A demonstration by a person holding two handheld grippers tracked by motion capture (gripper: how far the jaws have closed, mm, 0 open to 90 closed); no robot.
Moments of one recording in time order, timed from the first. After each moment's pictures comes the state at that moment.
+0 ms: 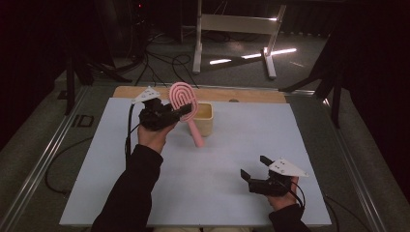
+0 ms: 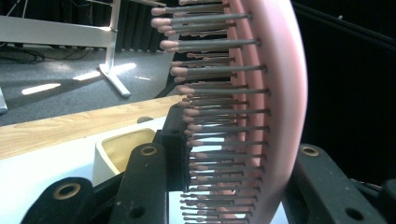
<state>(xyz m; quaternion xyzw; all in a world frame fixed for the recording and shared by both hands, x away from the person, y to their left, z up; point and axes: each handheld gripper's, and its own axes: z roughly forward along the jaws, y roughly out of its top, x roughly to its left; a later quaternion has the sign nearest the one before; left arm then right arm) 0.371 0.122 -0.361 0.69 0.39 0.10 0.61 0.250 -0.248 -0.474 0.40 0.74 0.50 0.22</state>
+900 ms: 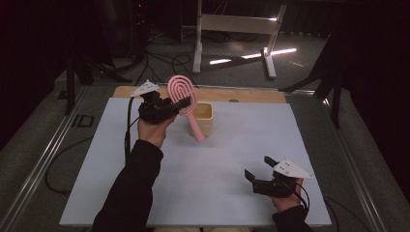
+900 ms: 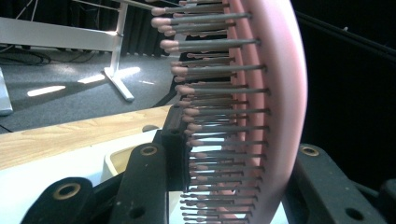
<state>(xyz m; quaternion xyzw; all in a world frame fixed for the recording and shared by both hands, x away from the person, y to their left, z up) 0.383 0.124 -0.353 0.68 0.40 0.10 0.61 0.246 -0.258 -0.472 0.41 0.73 0.50 0.23</state>
